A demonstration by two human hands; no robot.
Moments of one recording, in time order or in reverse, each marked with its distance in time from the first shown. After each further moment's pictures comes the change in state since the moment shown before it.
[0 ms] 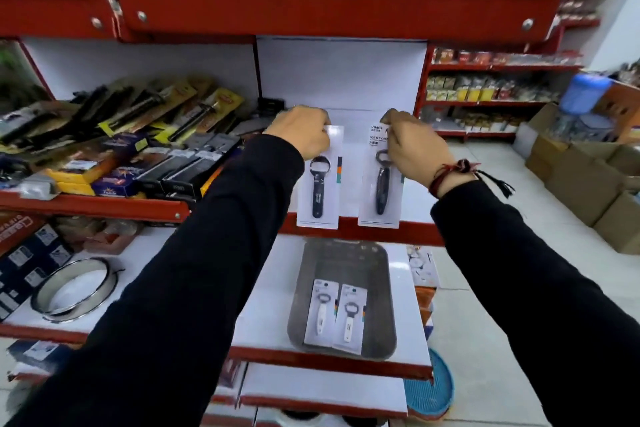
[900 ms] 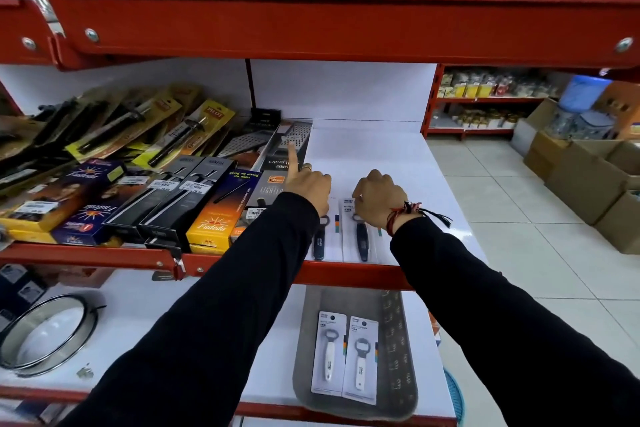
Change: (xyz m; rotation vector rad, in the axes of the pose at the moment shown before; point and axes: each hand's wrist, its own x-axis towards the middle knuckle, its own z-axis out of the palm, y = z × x) left_hand 0.079 -0.042 0.126 0.394 -0.120 0.087; right_hand 0.059 0.017 0.136 -0.240 -0.307 0.177
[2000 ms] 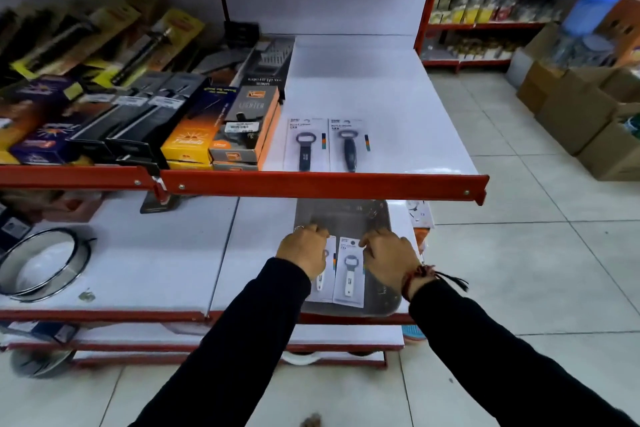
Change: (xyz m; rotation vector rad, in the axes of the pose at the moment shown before) left_hand -0.166 0.080 0.120 -0.402 -0.373 0.086; right_hand -0.187 0.036 0.135 0.149 -0.285 0.064
